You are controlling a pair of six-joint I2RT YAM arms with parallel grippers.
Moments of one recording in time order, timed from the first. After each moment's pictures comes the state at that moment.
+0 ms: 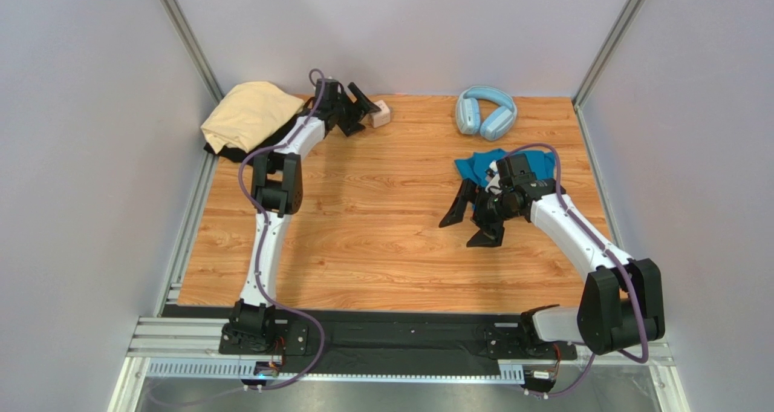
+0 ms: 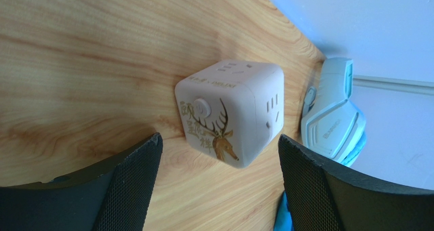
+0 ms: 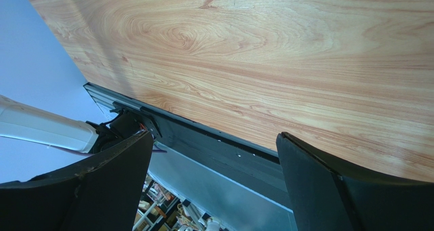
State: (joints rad) left arm -0.21 2.64 2.27 -0.21 0.36 -0.93; right arm 0.24 1.32 0.92 -0.76 -0.54 0.67
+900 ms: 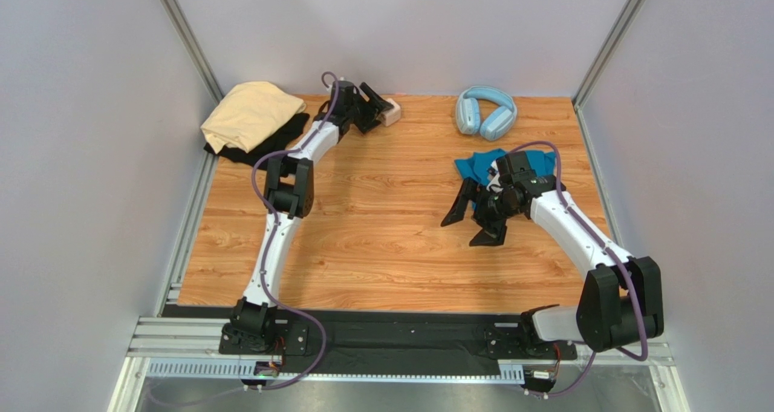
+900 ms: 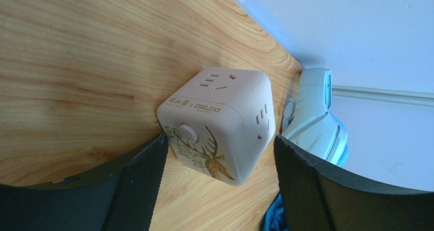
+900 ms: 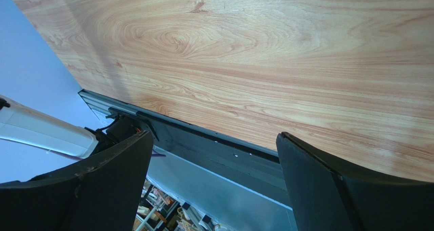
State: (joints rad) left arm -0.28 2.75 2.38 -0.11 0.30 -1.05; right arm 0.24 1.33 0.95 -0.80 -0.50 0.67
